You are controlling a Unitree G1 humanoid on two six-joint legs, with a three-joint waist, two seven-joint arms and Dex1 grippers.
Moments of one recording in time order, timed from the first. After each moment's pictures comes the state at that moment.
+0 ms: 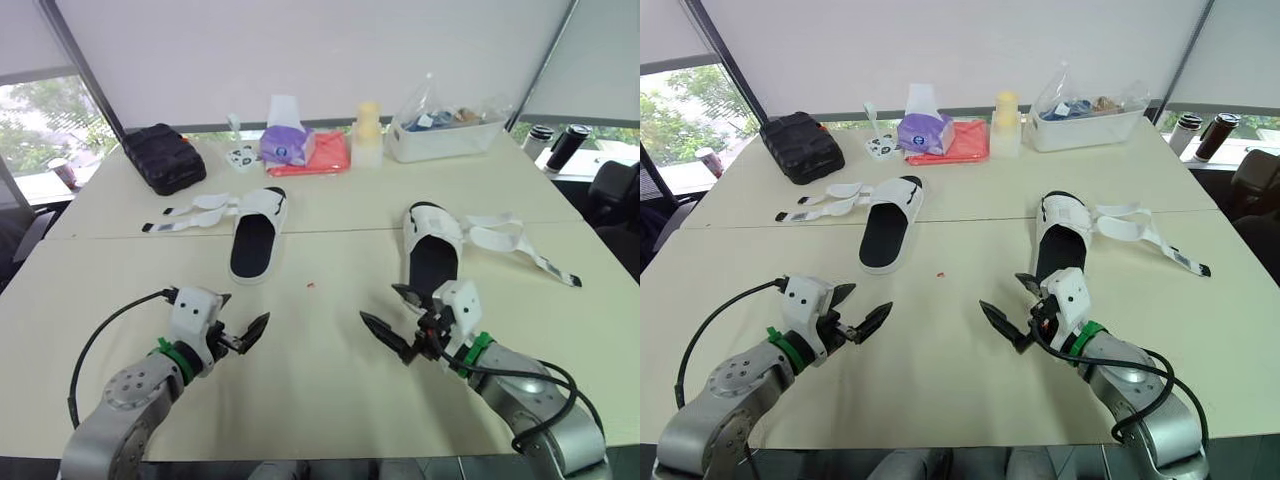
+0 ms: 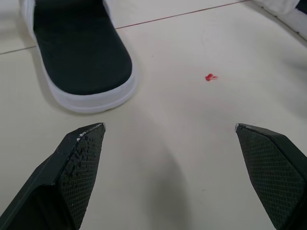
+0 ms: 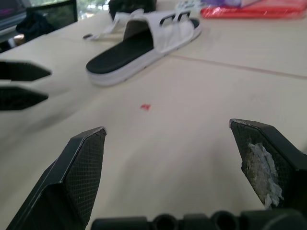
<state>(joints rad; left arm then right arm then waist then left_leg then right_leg) 0.10 0.43 0.13 -0.62 -0.42 0.66 -0.40 0.05 -0.46 -0.02 -0.59 0.43 0.56 0.53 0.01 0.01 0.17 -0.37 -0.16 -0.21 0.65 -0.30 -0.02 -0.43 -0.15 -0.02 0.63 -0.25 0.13</state>
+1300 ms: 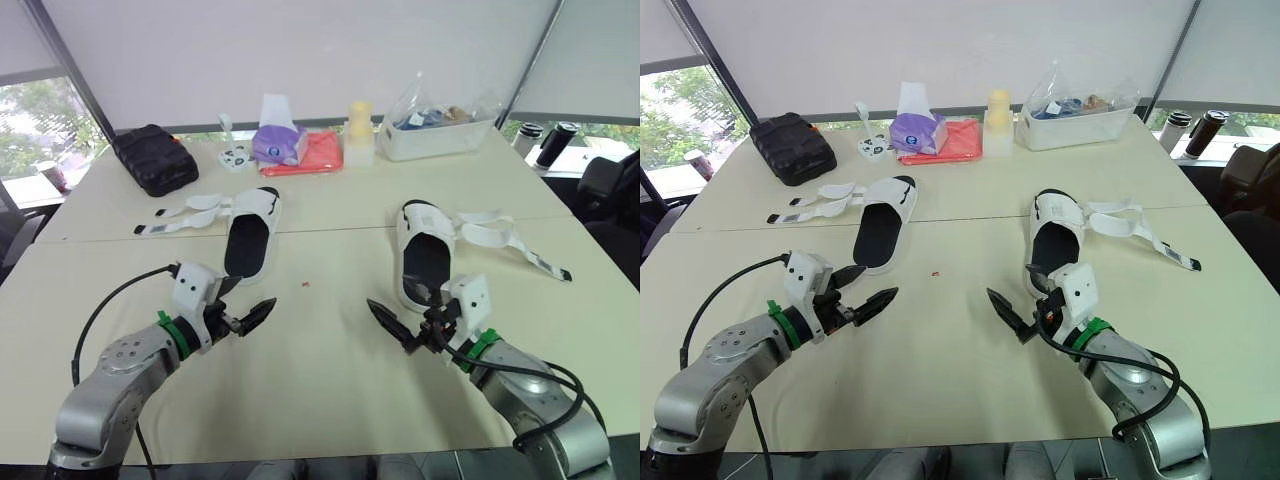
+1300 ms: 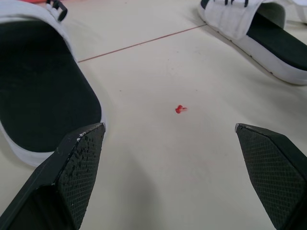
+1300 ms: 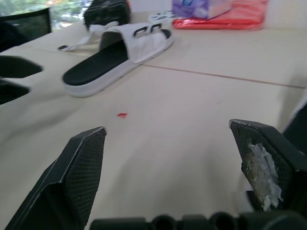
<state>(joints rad) -0.04 0.50 0.14 -0.51 -0.53 0.67 -0.54 0.04 -0.44 -0.06 -0.62 0.43 0.55 0.39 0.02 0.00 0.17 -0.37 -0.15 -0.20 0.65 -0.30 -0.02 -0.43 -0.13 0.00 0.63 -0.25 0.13</state>
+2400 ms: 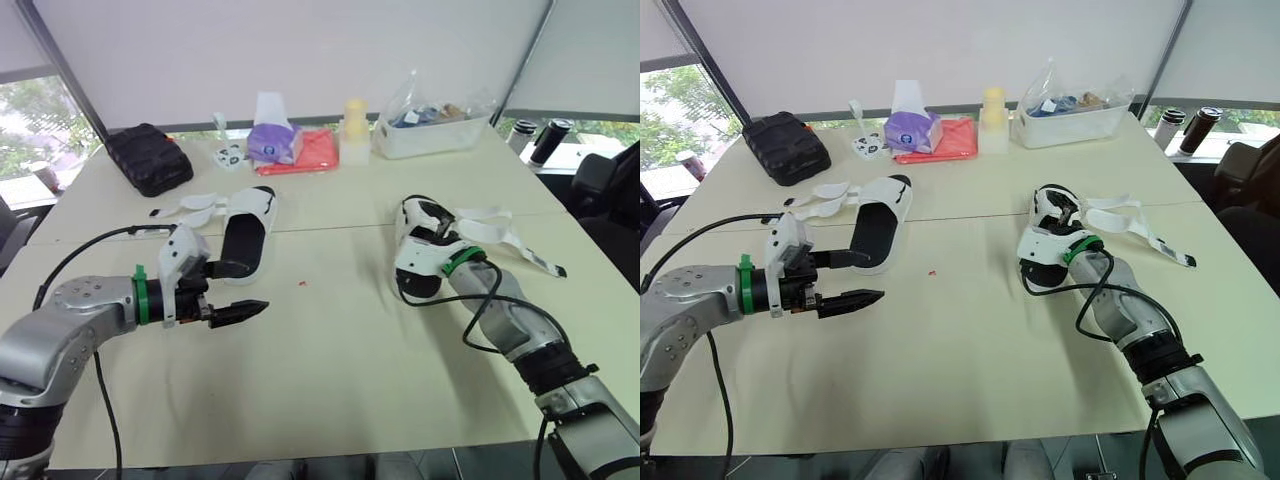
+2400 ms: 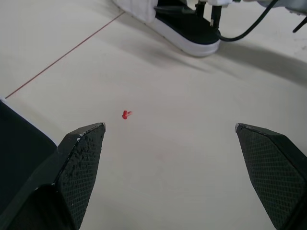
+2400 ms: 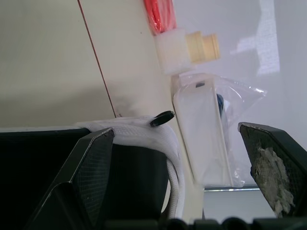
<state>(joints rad) -0.26 0.86 0.18 -0.42 -0.71 0.80 -0.90 -0.56 -0.68 0.30 0.24 -0.64 -0.02 0.17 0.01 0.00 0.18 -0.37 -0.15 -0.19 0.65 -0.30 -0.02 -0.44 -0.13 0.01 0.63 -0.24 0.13</state>
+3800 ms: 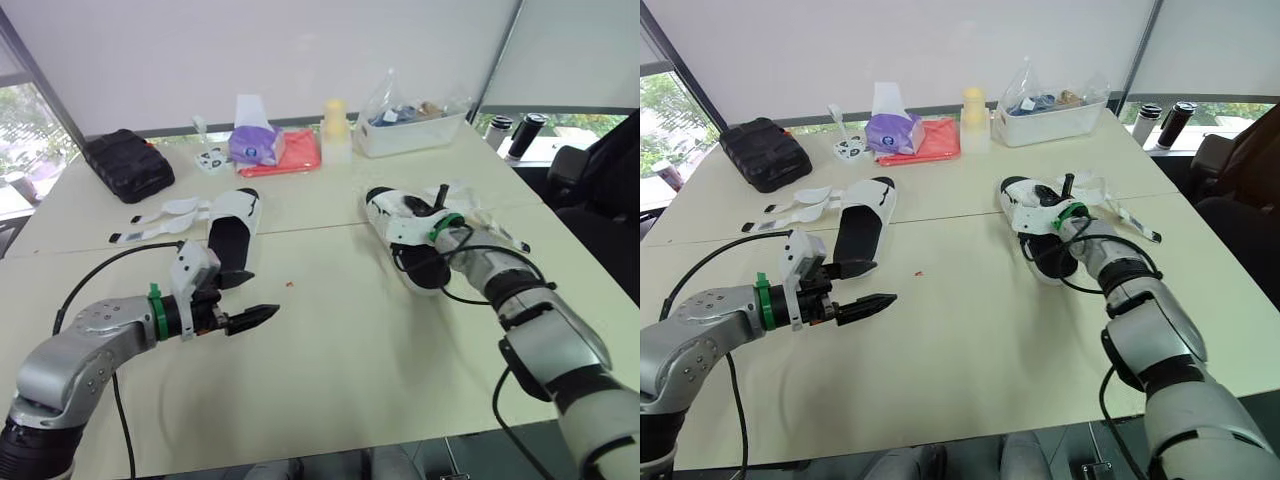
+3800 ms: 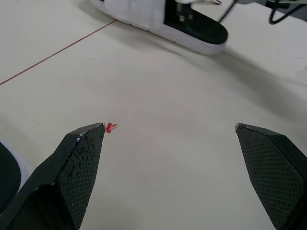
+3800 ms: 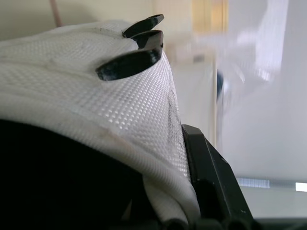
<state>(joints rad) -0.19 0.75 0.15 -0.44 -0.70 0.77 -0.78 -1.07 -0.59 0.51 1.17 -0.77 -0.52 -0.11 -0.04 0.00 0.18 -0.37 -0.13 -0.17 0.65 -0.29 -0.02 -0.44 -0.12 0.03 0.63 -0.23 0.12</state>
